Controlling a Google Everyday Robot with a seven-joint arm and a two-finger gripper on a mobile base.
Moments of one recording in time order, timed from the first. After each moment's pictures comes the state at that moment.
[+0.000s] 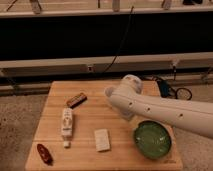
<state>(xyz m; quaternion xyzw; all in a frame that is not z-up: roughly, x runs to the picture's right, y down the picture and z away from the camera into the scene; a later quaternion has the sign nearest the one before) 0.085 0.151 0.704 -0.25 -0.05 -0.34 0.90</state>
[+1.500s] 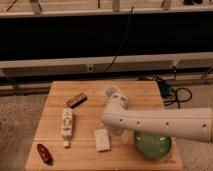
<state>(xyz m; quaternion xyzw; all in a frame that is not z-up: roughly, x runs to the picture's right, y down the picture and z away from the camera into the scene) 0.044 0.230 0.725 -0.26 -0.13 -0.44 0.85</state>
